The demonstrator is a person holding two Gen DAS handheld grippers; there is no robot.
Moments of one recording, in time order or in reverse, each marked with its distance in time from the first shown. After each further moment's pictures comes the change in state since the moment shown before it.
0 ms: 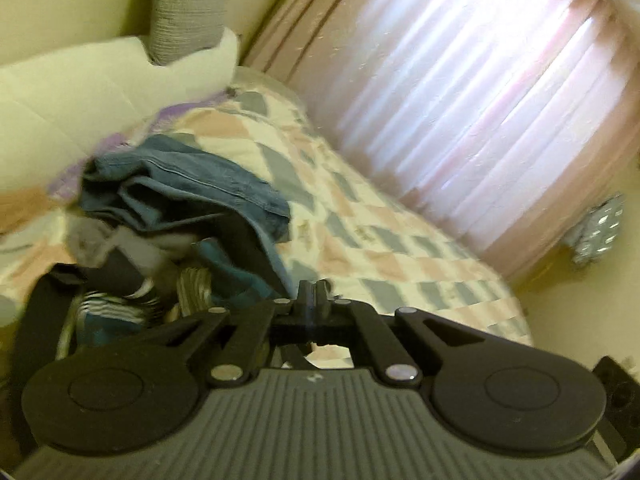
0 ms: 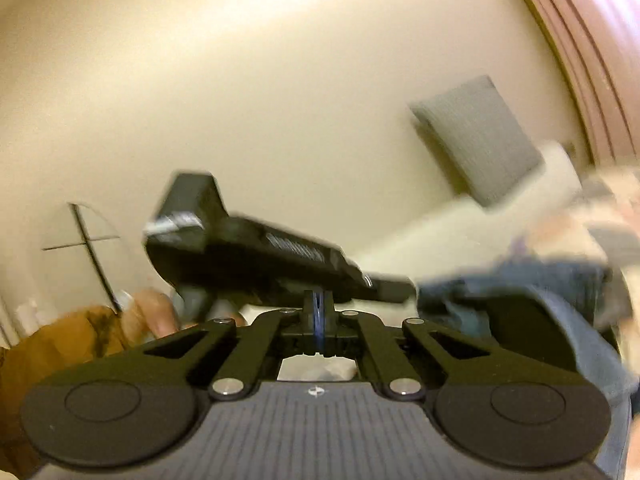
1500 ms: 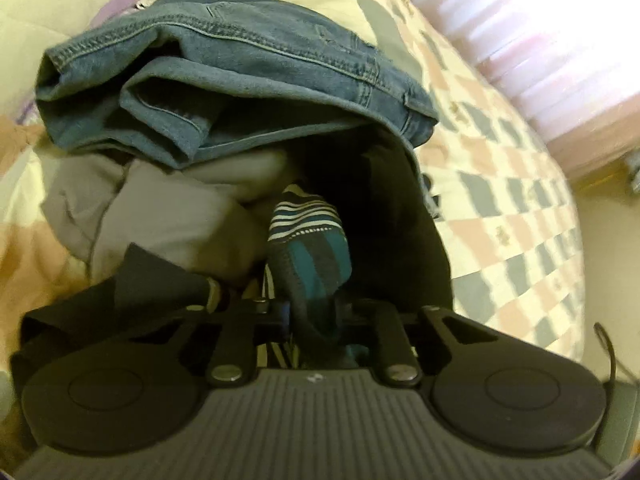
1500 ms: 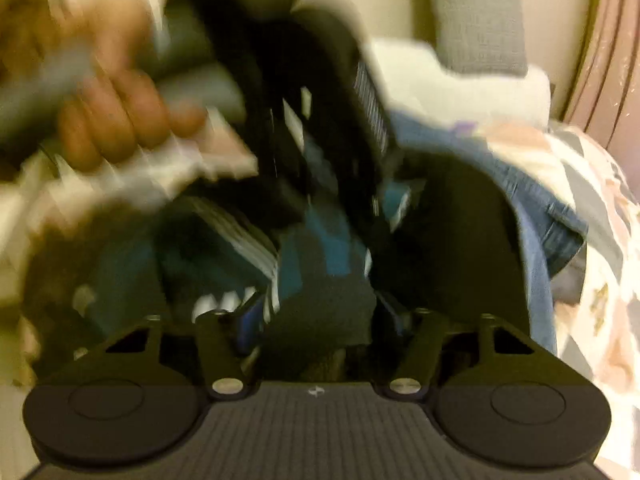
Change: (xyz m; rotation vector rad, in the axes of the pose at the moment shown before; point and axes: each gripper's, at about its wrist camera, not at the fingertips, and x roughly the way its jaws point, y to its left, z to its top) left arm 0.209 0.109 0.042 -0.002 0.485 0.102; right arm 0.200 -0.094 -0.097 -0.294 0.650 -0.355
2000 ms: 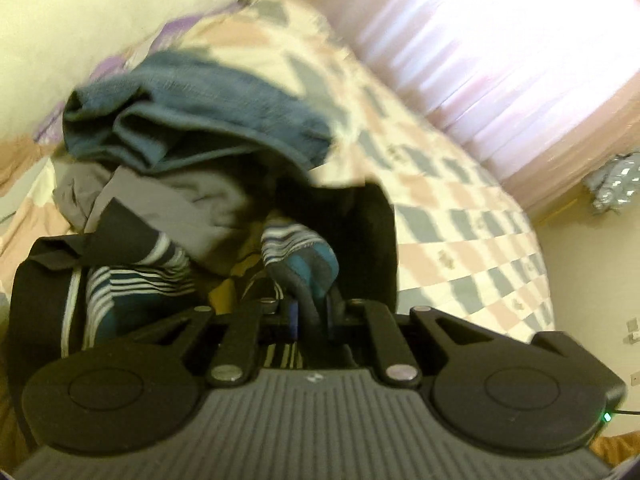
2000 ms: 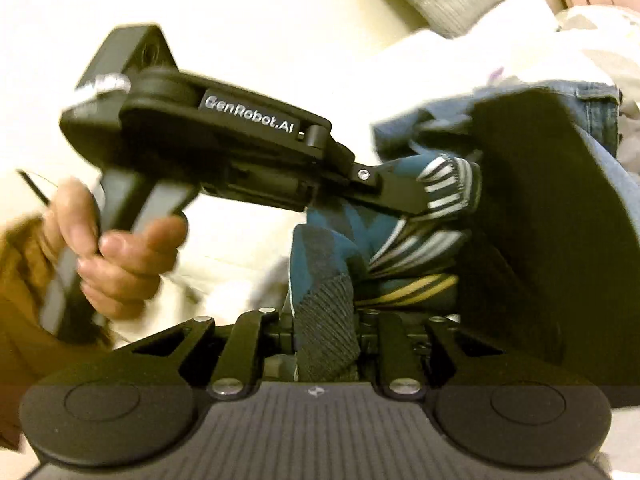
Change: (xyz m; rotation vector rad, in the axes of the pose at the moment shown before) left arm -0.106 -0.069 -0.086 0.025 -0.240 -0.108; right arm -0.095 -0.001 -0.036 0.486 -0.214 0.484
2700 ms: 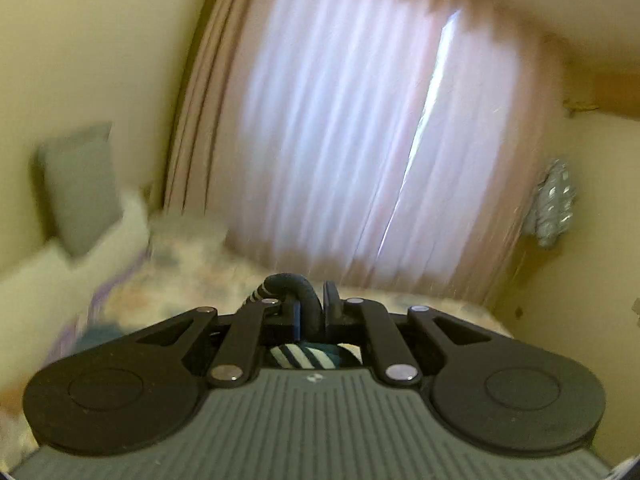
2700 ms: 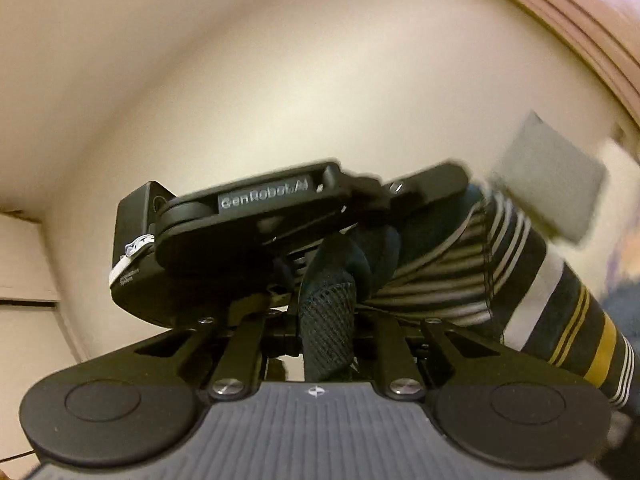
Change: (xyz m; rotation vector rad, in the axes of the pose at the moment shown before) left arm -0.244 -0.382 -0.013 0.404 -0.583 -0.014; right arm -0.321 0.163 0.057 -0.056 -0.610 0.431
